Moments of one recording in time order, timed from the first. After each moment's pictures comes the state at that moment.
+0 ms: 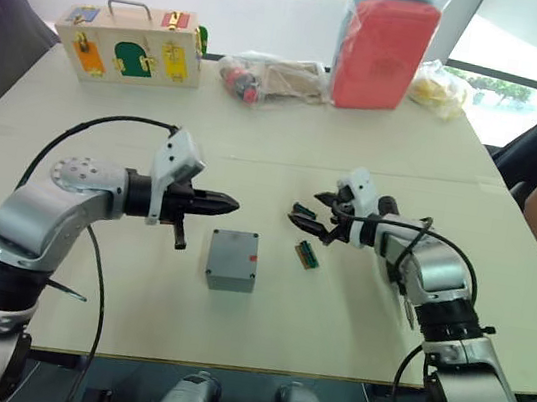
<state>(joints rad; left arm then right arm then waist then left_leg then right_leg) -0.54 0.74 -0.03 -0.28 -0.54 0.77 -0.98 -0.70 -0.44 0.16 0.30 0.25 0.53 0.76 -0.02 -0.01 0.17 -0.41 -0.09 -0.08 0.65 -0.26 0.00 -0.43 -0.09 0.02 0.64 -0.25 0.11</state>
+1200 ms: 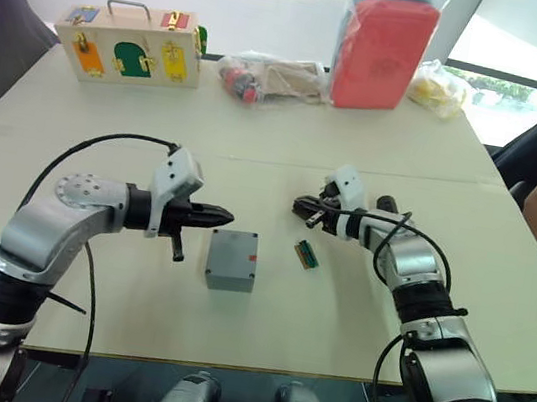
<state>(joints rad) -0.48 0.74 -0.06 -0.26 -0.50 0.71 -0.98 -0.78 -0.35 0.14 0.51 0.16 0.41 0.75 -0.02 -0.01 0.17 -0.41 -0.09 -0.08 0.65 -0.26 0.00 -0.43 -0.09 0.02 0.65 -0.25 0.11</state>
